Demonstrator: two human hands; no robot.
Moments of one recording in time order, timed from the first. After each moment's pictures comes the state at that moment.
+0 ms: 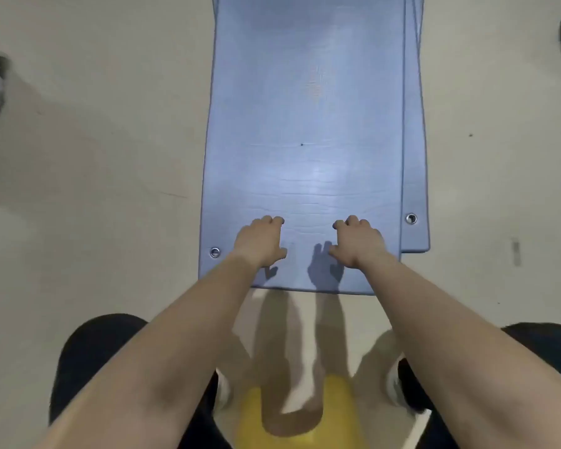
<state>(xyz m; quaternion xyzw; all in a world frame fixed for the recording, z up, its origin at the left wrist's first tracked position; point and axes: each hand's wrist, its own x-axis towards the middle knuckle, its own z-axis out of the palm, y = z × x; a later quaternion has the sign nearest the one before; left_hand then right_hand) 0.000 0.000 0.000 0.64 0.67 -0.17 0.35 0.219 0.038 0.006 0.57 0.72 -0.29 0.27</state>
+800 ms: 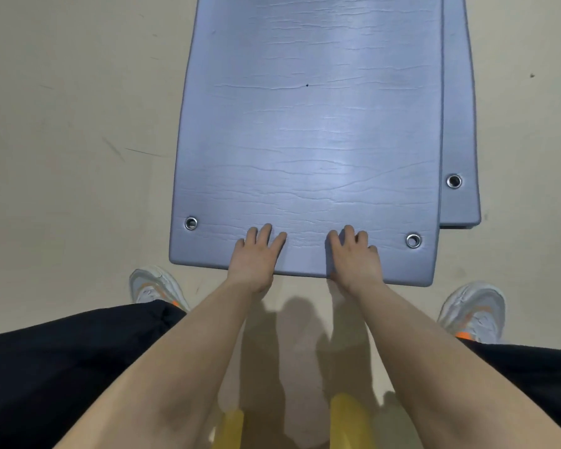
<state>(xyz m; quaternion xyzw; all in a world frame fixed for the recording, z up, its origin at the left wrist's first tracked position) 0.023 -0.124 -0.207 0.70 0.66 -0.21 0.20 0.236 -0.078 -0.203 0.55 0.79 -0.14 0.25</state>
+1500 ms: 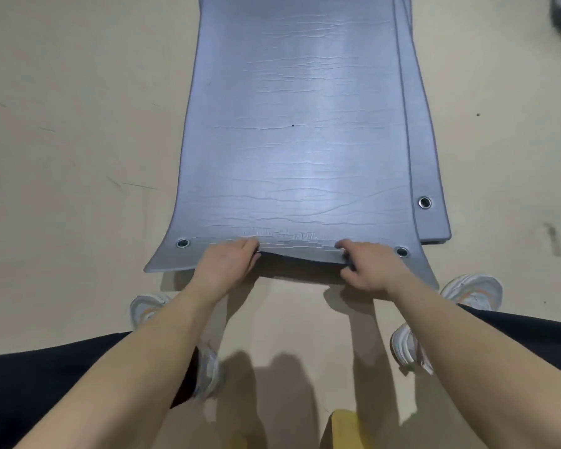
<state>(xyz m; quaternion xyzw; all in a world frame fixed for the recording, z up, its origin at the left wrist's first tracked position) -0.025 -0.099 -0.134 0.78 0.62 -0.02 0.07 0.281 -0.040 -0.124 0.51 0.80 -0.25 0.17</state>
